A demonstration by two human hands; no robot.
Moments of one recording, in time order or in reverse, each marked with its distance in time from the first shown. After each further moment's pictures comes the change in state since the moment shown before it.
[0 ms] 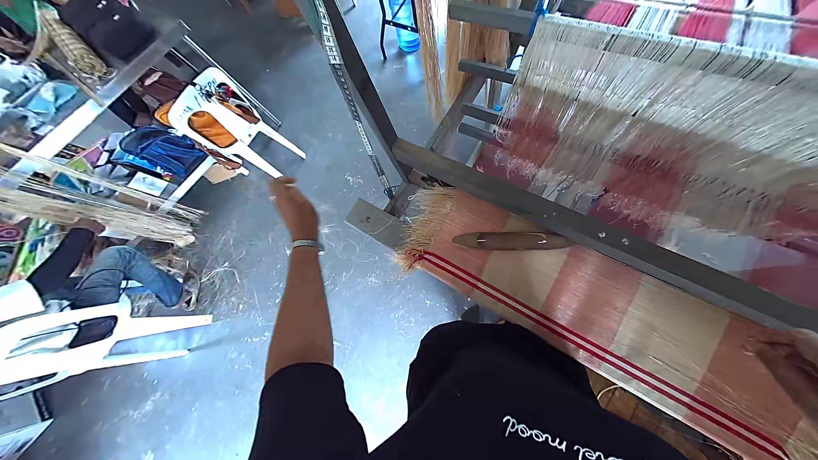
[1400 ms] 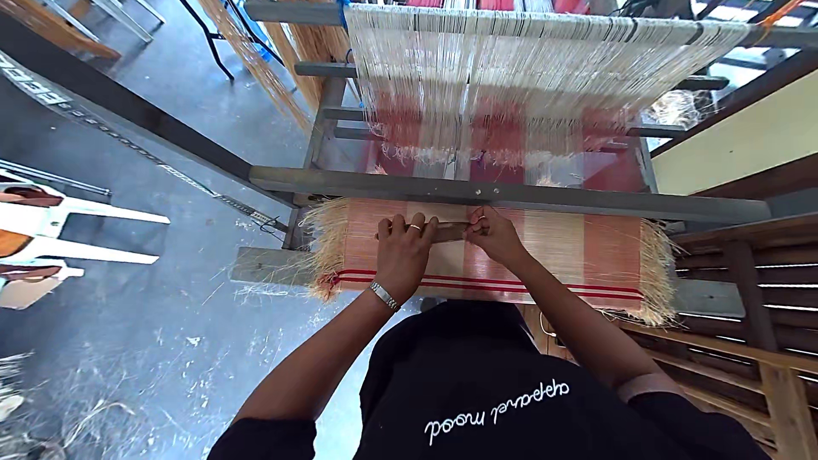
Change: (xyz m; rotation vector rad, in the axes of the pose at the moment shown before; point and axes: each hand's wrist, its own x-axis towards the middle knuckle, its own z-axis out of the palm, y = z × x) left_hand -0.216 0.207 0.155 0.405 -0.574 1.149; right_hand 0.117 -0.058 0.167 0.704 0.081 0.260
